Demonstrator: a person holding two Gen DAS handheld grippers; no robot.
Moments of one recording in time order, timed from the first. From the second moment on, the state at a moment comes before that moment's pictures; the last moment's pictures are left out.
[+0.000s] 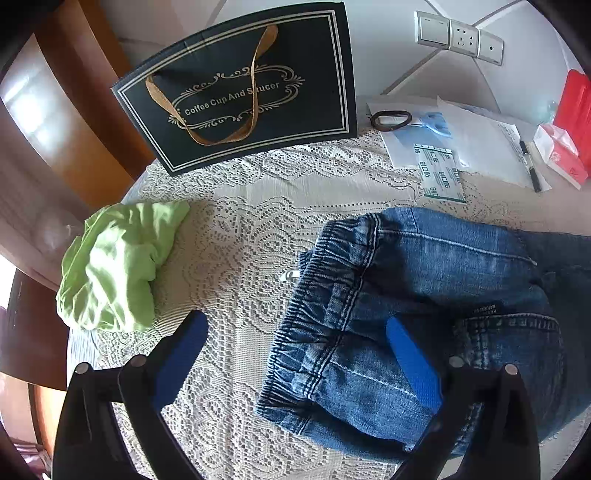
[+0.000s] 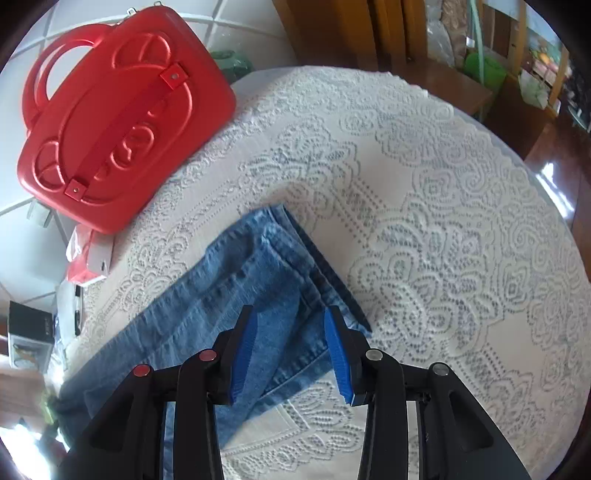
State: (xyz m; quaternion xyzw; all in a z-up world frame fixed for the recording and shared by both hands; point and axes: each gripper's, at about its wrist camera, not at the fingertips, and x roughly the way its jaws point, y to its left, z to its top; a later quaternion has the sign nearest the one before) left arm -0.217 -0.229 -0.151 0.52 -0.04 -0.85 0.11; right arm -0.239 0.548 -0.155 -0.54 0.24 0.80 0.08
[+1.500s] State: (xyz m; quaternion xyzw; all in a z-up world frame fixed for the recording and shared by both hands) left arm -0.288 -0.229 -0.152 0.57 -0.02 -0.82 0.07; right arm -0.309 0.531 -0.160 -0.60 0.15 0.78 0.06
